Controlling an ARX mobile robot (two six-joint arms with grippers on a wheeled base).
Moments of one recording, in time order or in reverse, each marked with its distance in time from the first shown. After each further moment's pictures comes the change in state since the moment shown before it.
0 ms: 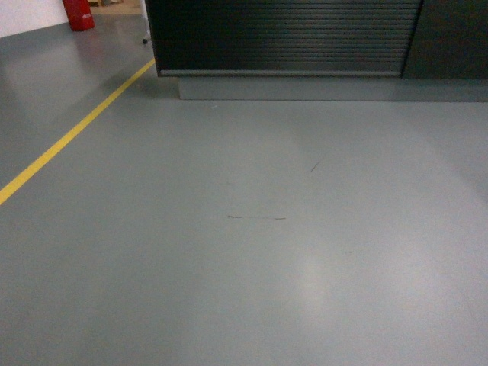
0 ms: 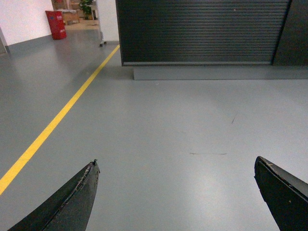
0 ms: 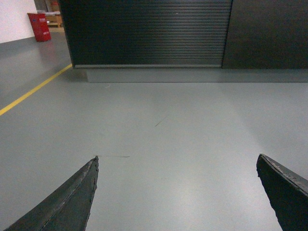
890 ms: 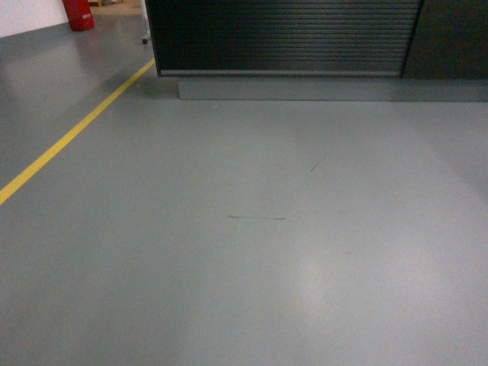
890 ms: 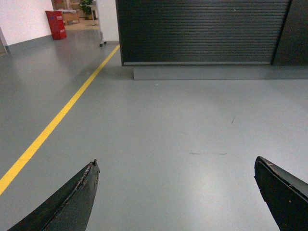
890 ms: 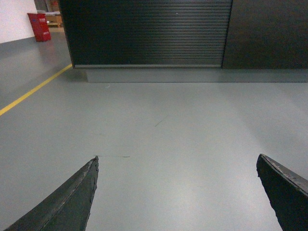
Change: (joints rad) left arm 0.000 0.000 0.000 0.000 0.000 0.000; right arm 0.000 0.000 0.000 0.000 0.000 0.000
